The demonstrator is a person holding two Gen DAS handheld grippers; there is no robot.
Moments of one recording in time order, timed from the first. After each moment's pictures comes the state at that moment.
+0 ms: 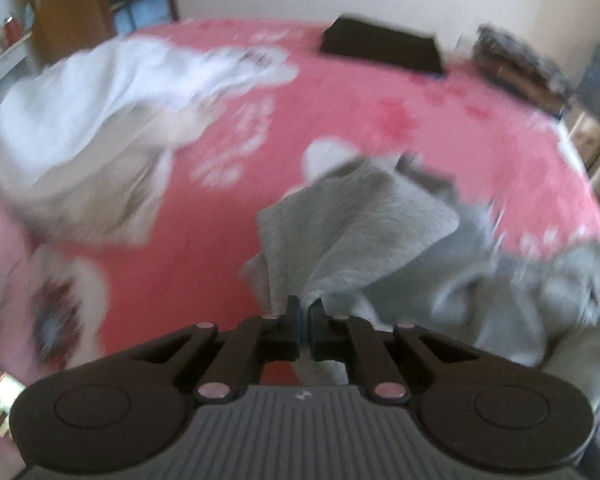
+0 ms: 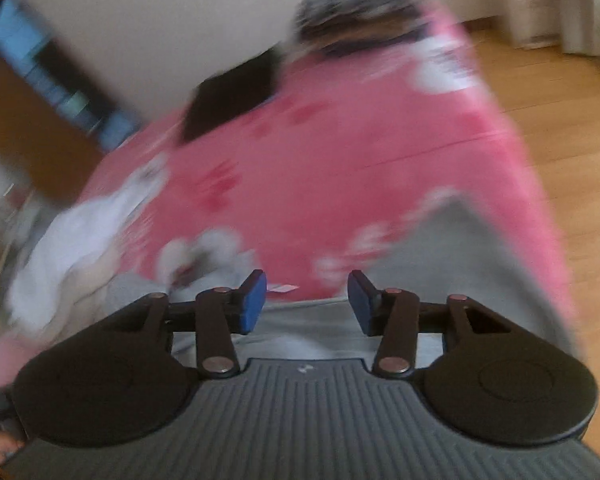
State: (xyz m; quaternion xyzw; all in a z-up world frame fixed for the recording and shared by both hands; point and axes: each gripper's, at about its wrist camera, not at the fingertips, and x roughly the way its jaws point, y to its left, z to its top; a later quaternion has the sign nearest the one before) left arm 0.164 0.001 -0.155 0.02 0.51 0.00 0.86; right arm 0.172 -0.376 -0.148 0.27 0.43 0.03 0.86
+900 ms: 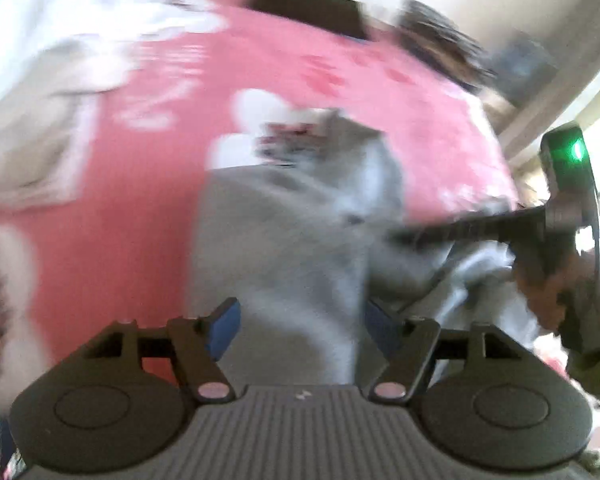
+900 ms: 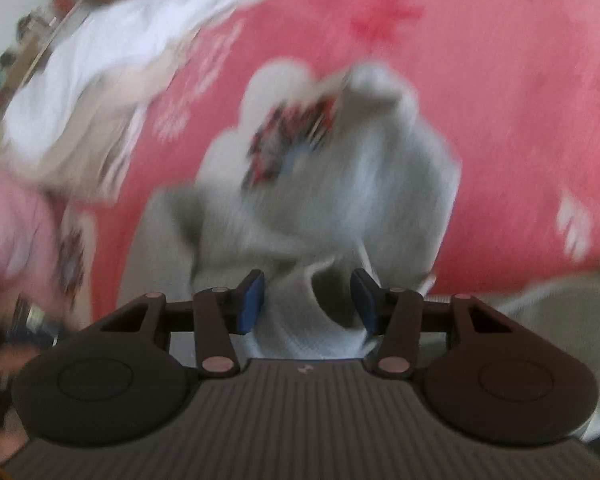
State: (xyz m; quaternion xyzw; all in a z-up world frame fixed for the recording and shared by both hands) left arm 0.187 0.048 -0.162 -0.07 0.55 -0.19 0.81; right arm 0.267 -0.198 -0.214 0.12 0.58 0.19 0.78
